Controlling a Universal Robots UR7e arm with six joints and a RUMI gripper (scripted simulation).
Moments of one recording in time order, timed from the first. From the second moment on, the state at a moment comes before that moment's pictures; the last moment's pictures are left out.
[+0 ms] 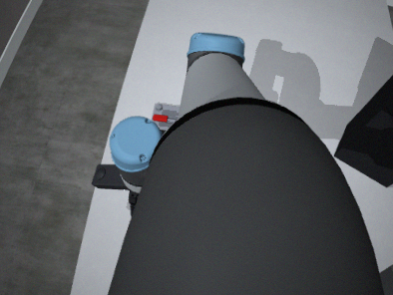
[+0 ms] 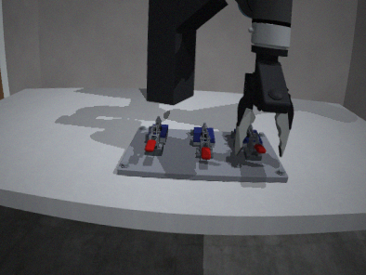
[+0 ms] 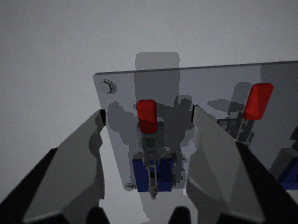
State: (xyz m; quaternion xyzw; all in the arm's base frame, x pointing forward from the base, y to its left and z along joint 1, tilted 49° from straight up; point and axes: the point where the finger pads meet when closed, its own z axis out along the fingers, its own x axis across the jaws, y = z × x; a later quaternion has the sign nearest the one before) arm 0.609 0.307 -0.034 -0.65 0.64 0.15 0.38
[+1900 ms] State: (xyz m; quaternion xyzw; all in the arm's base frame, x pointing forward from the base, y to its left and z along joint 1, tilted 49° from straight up) arm 0.597 0.273 0.001 -0.65 0.64 0.15 0.39
